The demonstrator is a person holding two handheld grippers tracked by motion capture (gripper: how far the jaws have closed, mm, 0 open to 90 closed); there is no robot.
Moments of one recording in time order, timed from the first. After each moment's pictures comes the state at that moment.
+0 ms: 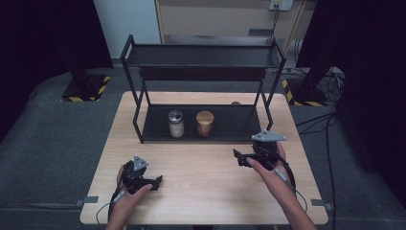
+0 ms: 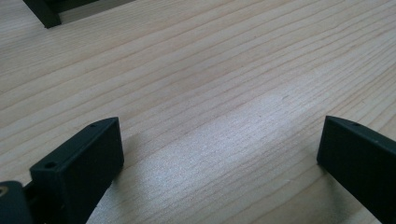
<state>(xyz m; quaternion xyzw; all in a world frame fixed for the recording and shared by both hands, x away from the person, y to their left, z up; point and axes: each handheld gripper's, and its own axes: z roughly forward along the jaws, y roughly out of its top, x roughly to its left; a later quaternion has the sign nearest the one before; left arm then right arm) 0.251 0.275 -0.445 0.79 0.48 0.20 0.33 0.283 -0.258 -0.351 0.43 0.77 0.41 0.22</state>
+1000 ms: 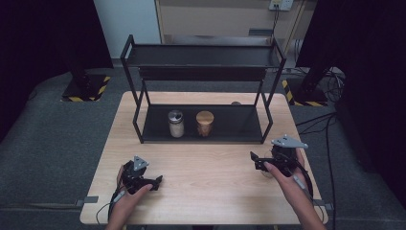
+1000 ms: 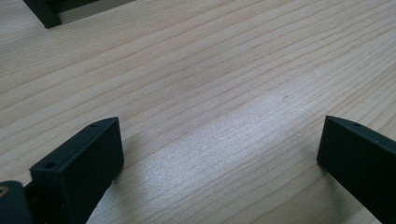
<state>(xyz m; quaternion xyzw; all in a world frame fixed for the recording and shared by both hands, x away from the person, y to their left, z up) 0.251 0.275 -0.445 0.79 0.48 0.20 0.33 0.258 -0.295 -0.351 0.46 0.75 0.40 0.25</state>
